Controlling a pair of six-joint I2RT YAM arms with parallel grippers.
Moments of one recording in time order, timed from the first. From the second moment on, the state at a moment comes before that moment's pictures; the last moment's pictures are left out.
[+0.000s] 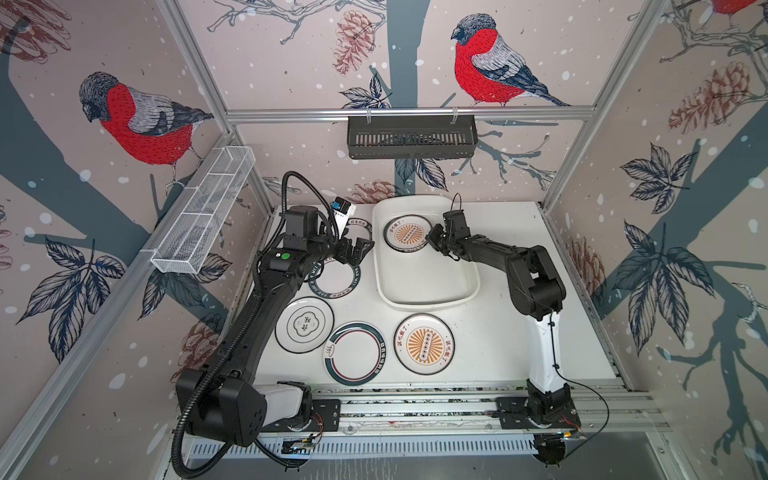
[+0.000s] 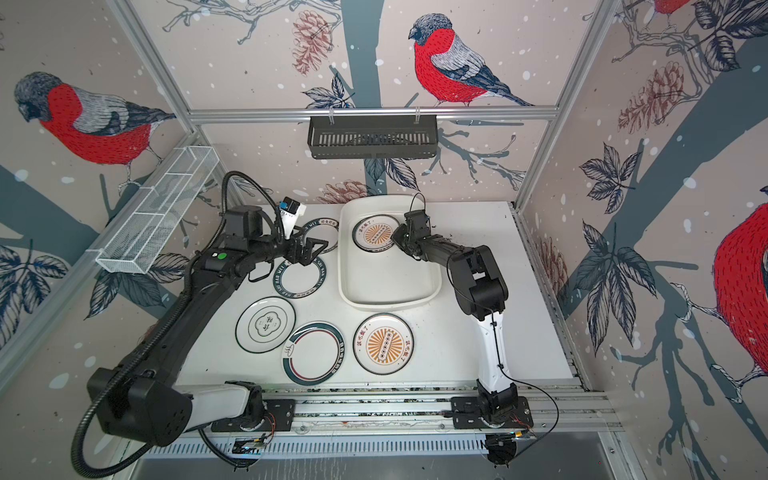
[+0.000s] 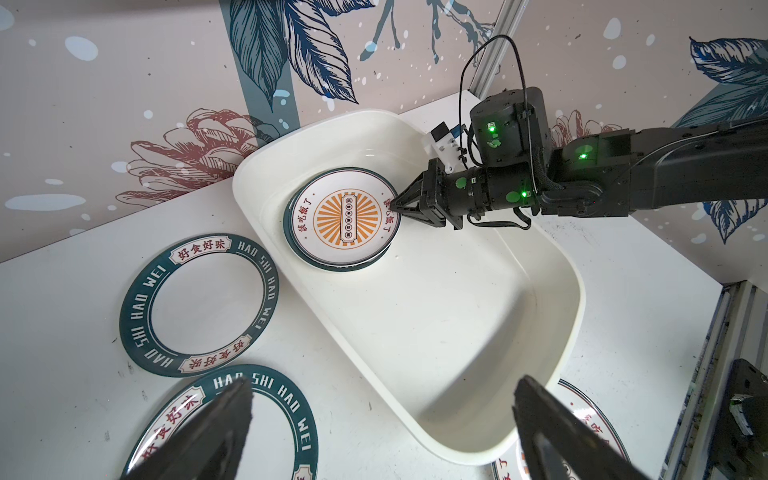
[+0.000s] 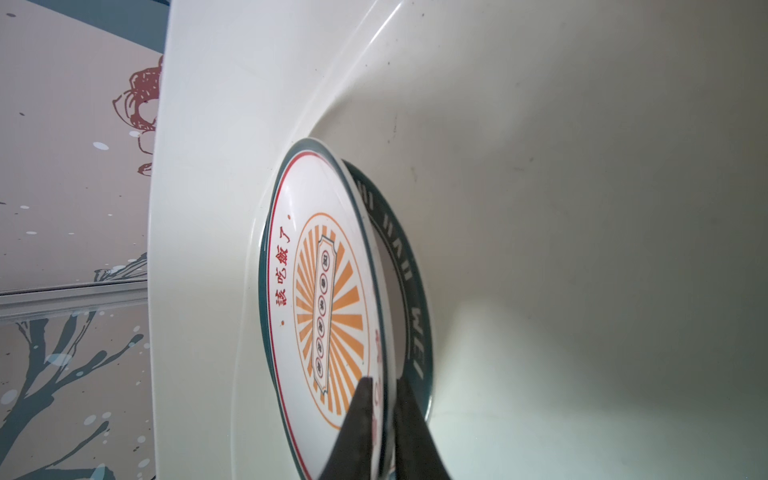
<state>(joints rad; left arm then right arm) -0.19 1.28 1.23 -0.50 0.52 0.13 0.40 2.21 1.53 0.02 -0.20 1.03</state>
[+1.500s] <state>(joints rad) -0.19 1.26 1.28 -0.55 0.52 0.17 0.42 1.85 1.38 -0.12 -0.21 0.90</state>
